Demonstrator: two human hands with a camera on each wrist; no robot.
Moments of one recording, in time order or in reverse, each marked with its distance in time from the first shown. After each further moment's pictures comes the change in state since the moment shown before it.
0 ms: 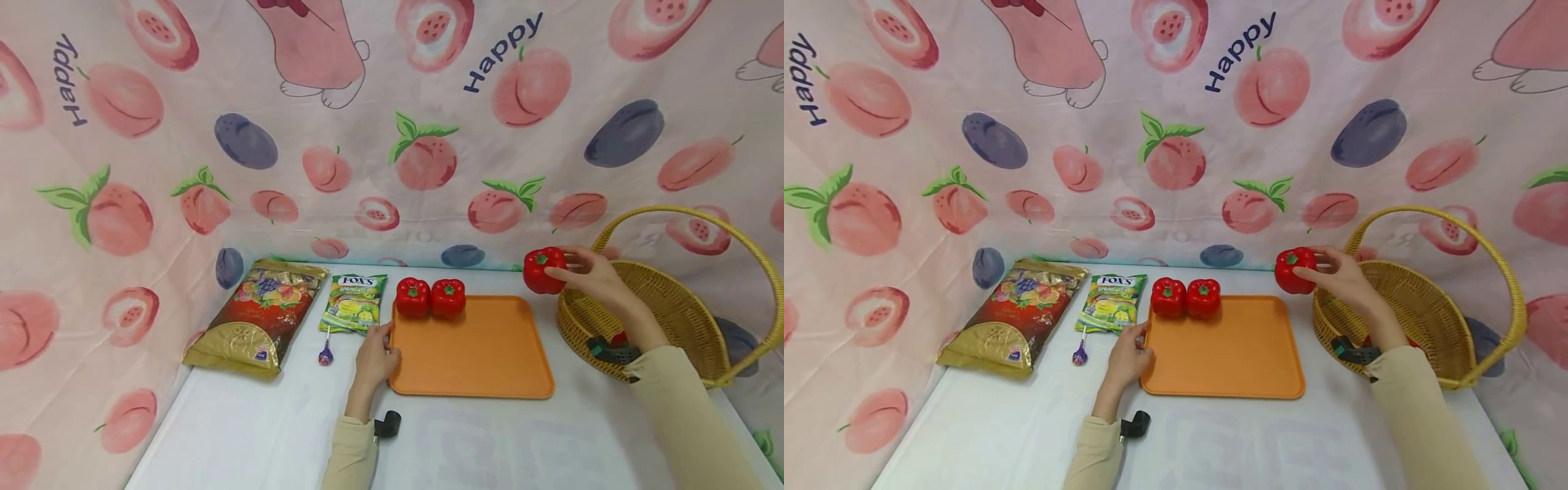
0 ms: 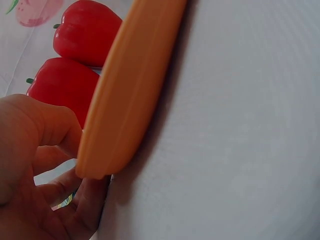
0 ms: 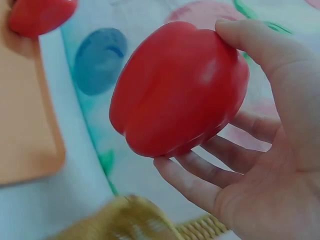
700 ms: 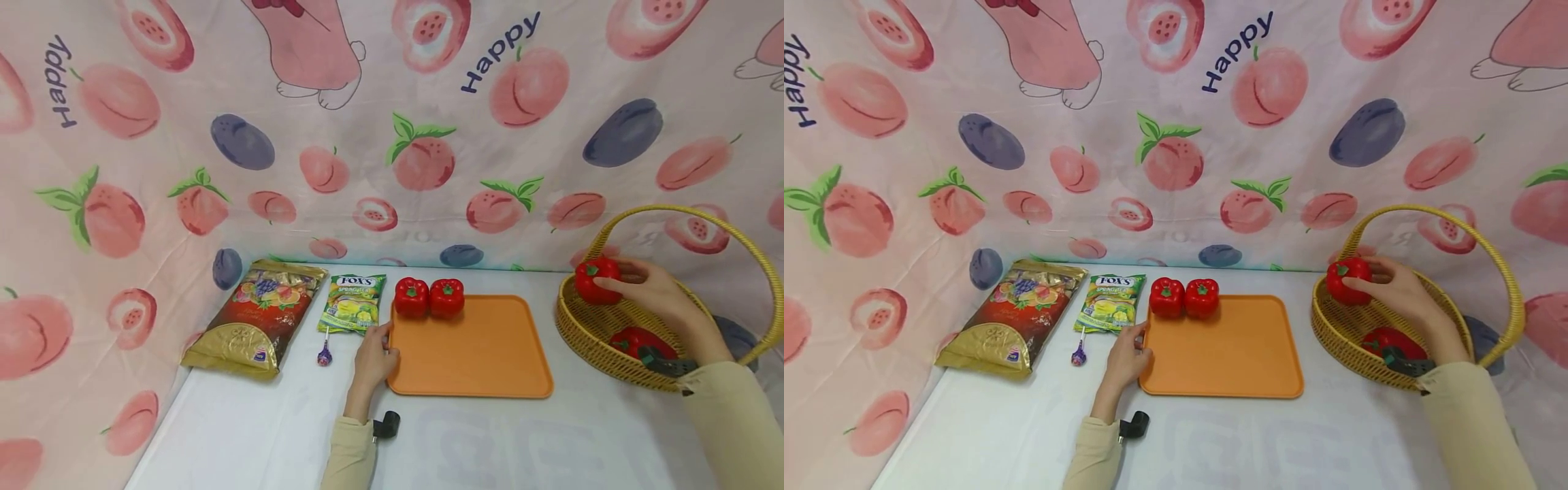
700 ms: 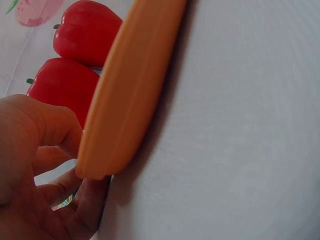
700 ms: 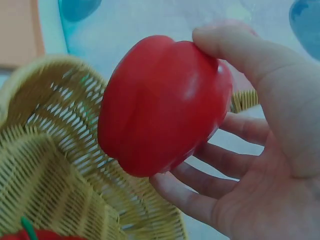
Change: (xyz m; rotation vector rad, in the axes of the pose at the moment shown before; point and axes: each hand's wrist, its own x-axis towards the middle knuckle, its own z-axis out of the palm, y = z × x) left_hand 0.000 0.003 -0.001 -0.005 0.001 0.004; right_hand -0.028 0.040 -0.060 -0.132 -0.023 0.194
